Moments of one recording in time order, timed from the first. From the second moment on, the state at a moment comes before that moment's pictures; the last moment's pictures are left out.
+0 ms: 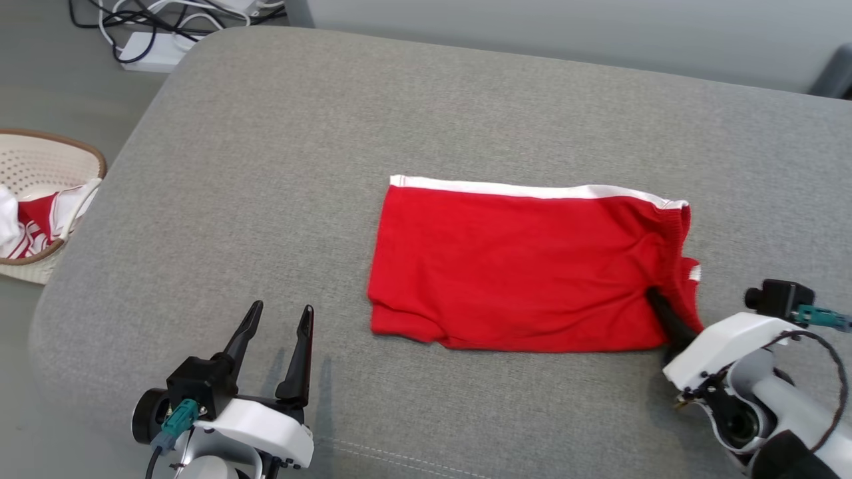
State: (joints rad) left arm -0.13 0.10 -0.21 0.30 -0.29 -0.01 -0.25; right arm -0.57 -0.36 0.83 0.76 1.38 0.13 -0.19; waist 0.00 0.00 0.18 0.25
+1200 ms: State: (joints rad) left arm -0.13 0.04 -0.31 0.37 -0.35 -0.07 -0.25; right arm -0.78 -0.45 1.01 0.50 1.10 0.13 0.16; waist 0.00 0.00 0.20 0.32
